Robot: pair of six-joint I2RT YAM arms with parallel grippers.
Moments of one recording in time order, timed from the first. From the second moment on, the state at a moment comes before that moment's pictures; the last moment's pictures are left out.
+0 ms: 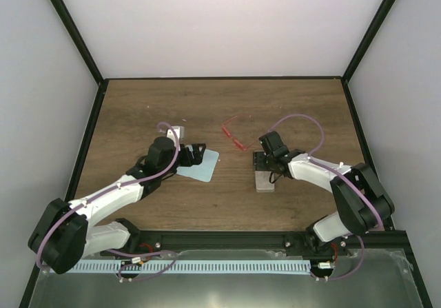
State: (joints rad) left arm -0.60 1.17 0.53 0.15 -0.02 -0.56; right arm 0.53 1.47 0.70 -0.25 0.12 0.45
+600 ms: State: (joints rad) left arm -0.63 1.39 0.49 0.56 0.55 -0.65; right arm 0.40 1.00 0.49 -0.03 -0.19 0.44
